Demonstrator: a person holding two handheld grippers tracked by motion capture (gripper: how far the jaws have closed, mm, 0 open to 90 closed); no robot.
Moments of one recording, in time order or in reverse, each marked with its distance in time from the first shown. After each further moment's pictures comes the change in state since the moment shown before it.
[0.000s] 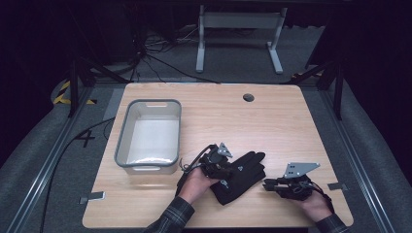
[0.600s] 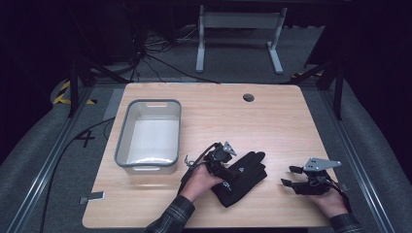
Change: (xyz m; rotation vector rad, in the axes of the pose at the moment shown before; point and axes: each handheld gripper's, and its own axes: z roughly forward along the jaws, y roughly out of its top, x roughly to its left) left arm 0.003 0.008 0.013 0.010 -0.031 -0.003; right arm -0.039 -0.032 -0.025 -0.007 -0.212 0.089
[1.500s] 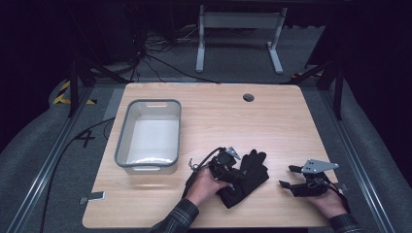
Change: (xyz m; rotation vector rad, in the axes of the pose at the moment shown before) left arm -0.008 -0.001 0.011 0.021 -0.141 -0.025; right arm 0.003 -0.004 0.006 -0.011 -0.007 -0.039
